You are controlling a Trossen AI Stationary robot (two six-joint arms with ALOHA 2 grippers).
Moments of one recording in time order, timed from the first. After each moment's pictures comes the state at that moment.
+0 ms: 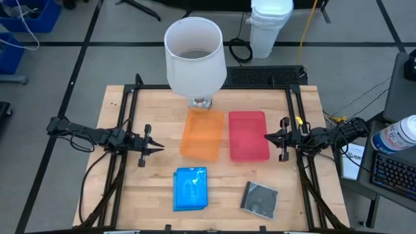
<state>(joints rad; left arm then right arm) -0.24 0.20 0.01 0.07 -0.13 0.15 0.31 0.01 0.02 0.15 0.42 -0.12</state>
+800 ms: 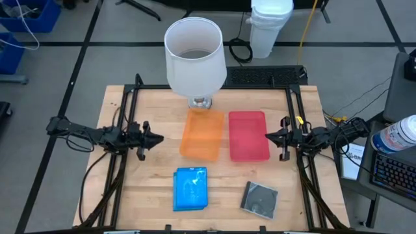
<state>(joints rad) -0.24 0.22 0.02 0.27 -0.30 -0.37 0.32 0.01 0.02 0.18 0.42 -0.12</state>
